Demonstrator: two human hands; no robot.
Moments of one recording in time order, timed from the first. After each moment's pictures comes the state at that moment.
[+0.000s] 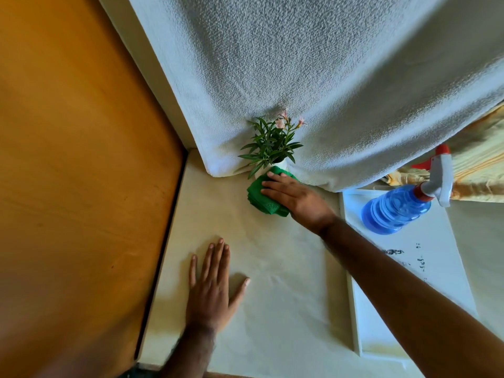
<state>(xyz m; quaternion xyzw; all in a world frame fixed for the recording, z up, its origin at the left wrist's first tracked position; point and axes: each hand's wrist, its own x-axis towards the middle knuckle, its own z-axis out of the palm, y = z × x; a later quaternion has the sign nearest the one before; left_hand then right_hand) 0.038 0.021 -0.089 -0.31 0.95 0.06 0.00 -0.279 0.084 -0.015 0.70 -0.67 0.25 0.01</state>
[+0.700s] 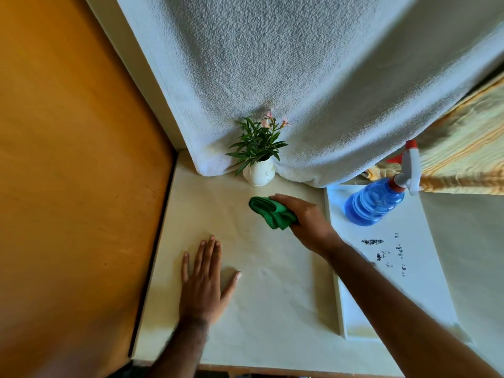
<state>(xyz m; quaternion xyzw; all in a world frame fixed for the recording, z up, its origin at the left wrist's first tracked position) 0.039 0.018 -0.090 -0.31 0.95 0.06 0.02 -0.241 0.138 0.001 0.49 -0.78 0.35 -0.14</state>
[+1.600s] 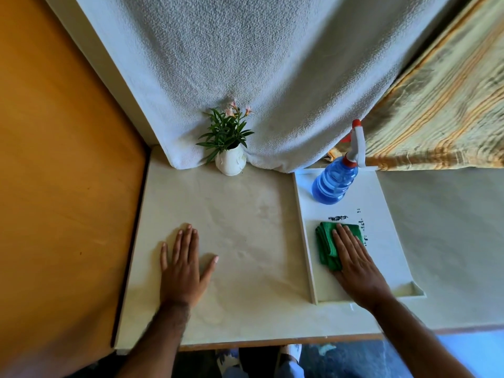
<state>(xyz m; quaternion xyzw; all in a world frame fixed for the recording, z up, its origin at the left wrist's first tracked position) 0.039 0.021 -0.096 -0.30 0.95 0.06 -0.03 -0.210 0.374 -0.053 0.41 -0.90 0.06 -0.10</state>
